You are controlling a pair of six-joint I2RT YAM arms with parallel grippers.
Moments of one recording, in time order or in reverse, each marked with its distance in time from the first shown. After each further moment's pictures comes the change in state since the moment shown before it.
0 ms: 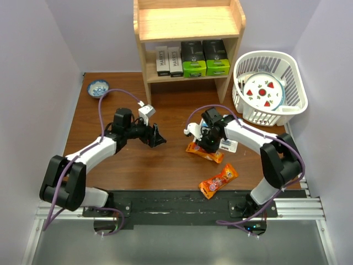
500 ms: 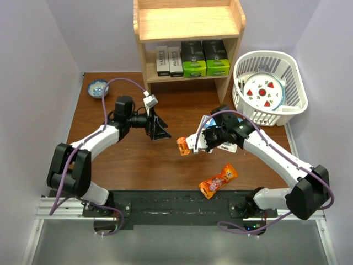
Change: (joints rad) left arm 0.023 0.126 0.172 0.044 0.384 -0.026; right arm 0.056 -0.346 0.023 -0.064 -0.220 -0.644
